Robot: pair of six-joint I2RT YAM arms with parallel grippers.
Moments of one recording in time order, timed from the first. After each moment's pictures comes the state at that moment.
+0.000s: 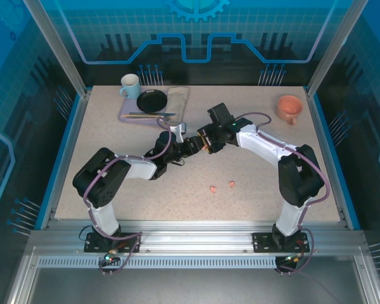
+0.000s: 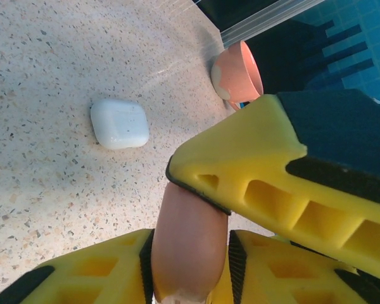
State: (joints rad) left arm -0.55 1.81 0.78 0.73 0.32 -0.98; right arm 0.54 1.79 1.36 -0.55 -0.16 1.57
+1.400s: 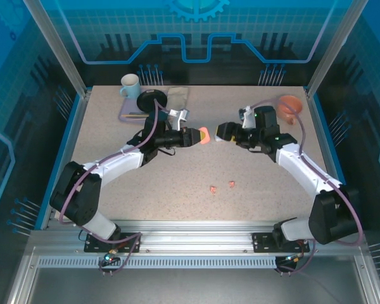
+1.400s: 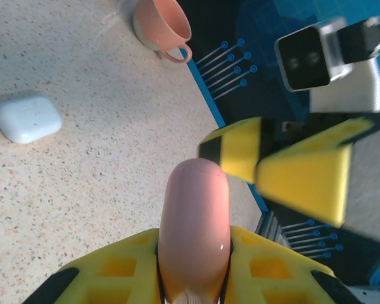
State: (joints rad) left arm -0.47 1.57 0.99 0.20 0.67 -0.70; right arm 0.29 1.37 0.98 -0.28 -0.58 0.60
